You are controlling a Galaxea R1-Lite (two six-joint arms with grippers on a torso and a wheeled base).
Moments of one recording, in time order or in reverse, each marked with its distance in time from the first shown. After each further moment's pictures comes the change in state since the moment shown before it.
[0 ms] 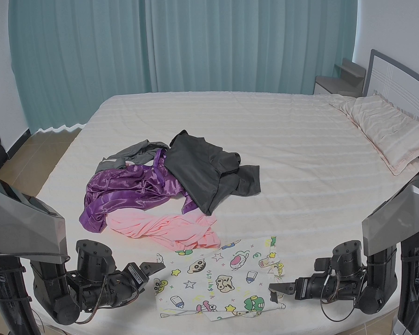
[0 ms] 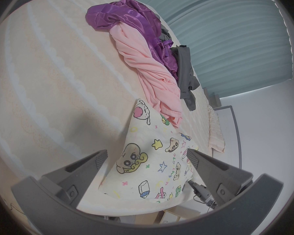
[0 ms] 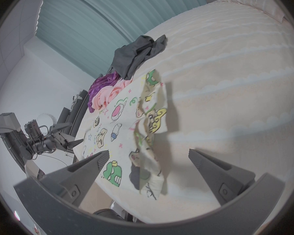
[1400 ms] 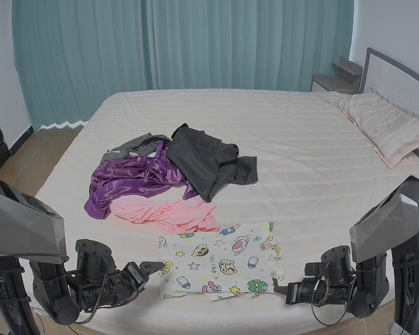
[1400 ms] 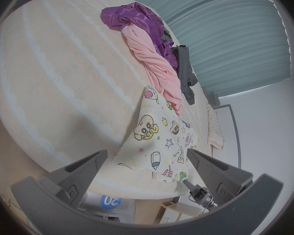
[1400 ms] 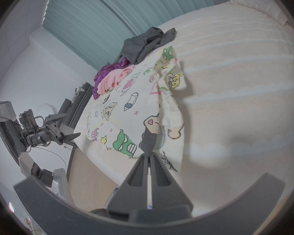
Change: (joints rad) left arm -0.003 -0.009 0.002 -0.001 0.006 0.000; right arm 0.072 0.052 -0.046 0.000 -0.050 -0.007
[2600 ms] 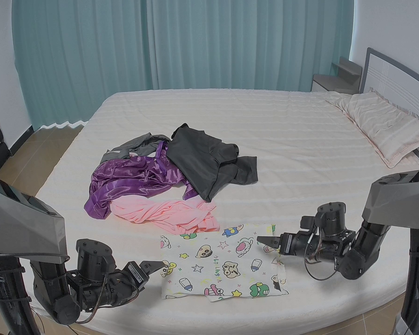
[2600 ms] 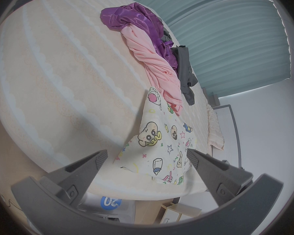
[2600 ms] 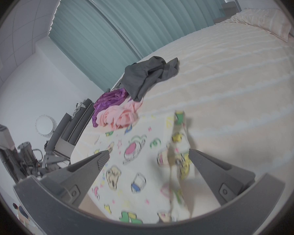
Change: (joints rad) left arm 0.000 0.004 -0.006 0.000 0.007 0.001; right arm -0.117 -0.115 -0.413 0.352 0.011 -0.047
